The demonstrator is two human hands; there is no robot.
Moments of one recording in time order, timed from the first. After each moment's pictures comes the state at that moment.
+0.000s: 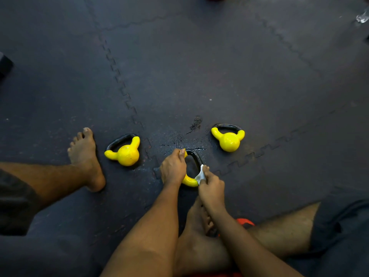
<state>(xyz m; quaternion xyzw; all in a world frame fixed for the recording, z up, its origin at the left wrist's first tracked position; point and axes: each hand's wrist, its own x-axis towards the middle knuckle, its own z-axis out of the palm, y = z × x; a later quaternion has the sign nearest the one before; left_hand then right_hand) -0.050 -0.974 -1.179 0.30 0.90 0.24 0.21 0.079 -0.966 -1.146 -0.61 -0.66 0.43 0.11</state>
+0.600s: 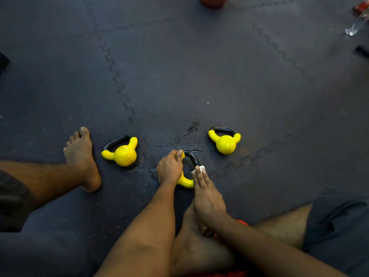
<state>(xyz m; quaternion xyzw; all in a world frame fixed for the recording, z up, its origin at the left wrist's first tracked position) -0.057 -0.973 -1.183 0.28 0.89 0.27 0.24 0.098 -0.975 -1.149 -0.37 -0.90 0.19 -0.12</state>
